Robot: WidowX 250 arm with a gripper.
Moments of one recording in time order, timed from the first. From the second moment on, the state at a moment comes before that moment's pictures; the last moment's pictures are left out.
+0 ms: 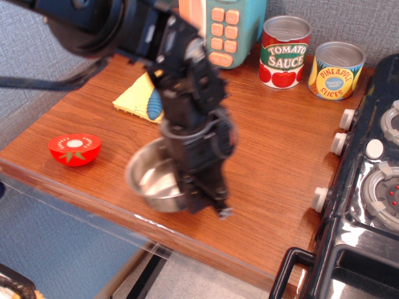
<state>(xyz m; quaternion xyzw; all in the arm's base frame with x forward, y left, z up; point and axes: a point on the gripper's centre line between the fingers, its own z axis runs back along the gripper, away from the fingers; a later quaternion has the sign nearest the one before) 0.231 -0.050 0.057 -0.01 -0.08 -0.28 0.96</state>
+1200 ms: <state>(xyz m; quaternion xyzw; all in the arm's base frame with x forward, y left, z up) 0.372 -0.094 0.008 0.06 -0.01 -0.23 0.97</state>
